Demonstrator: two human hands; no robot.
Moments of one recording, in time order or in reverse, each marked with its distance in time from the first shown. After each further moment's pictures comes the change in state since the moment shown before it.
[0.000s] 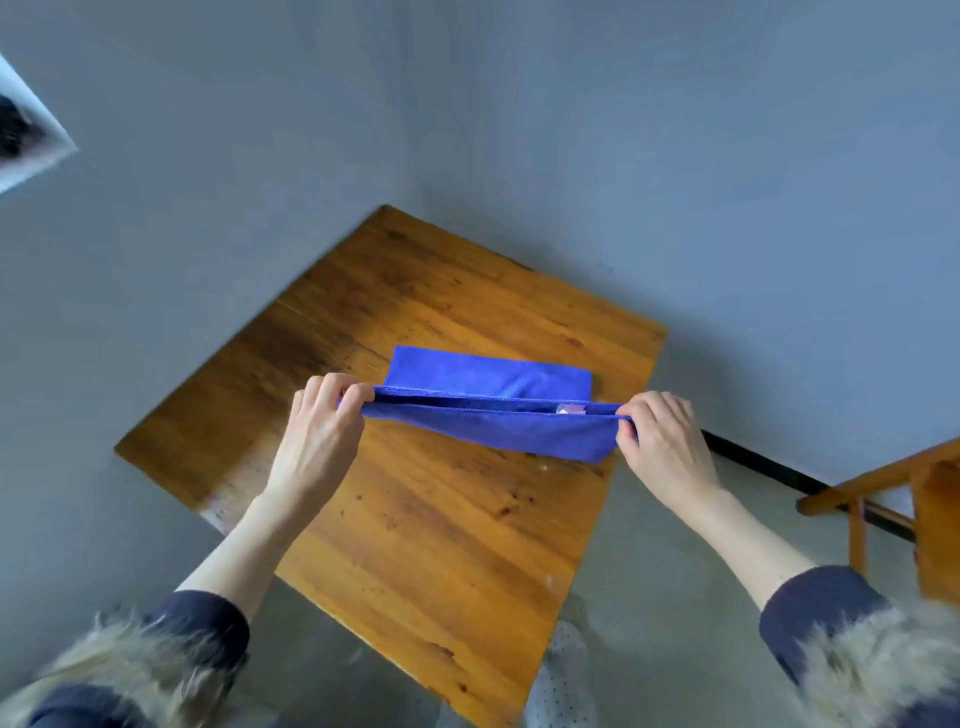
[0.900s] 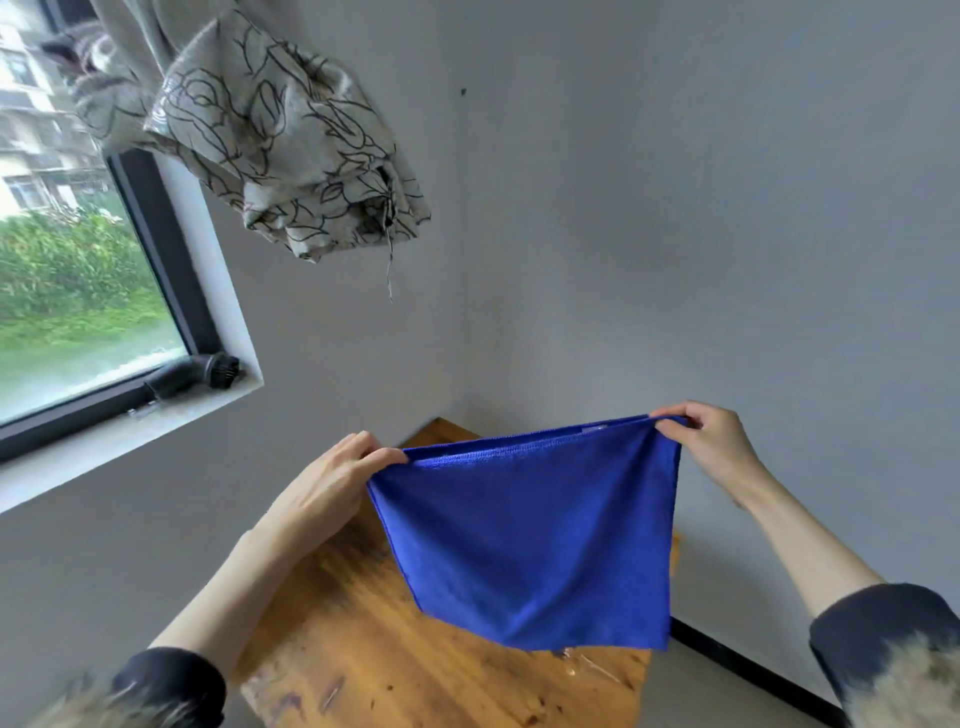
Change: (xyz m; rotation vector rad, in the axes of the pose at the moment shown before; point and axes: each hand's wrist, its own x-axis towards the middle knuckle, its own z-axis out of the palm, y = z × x) left_hand 0.066 -0.008 -0.181 -0.026 0.057 0.236; right_hand 0.163 -0.008 -0.184 0.860 0.073 0.462
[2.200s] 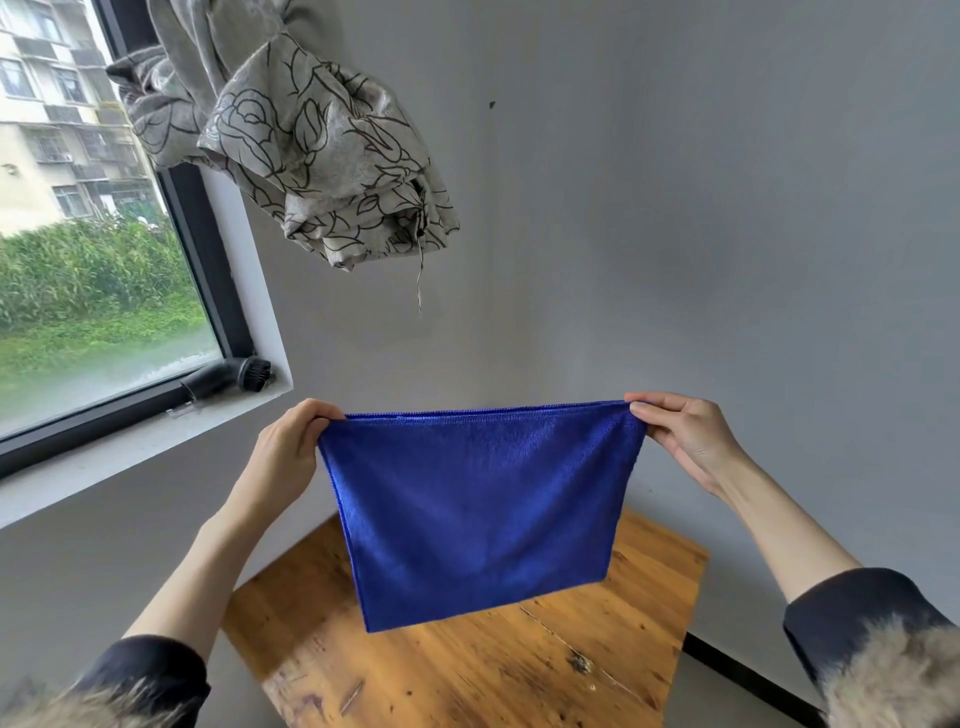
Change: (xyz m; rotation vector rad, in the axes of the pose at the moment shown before) left_hand -0.010 -0.033 -0.042 -0.226 0.363 -0.422; right_hand 0.009 -0.036 0.040 0.628 -0.173 0.137
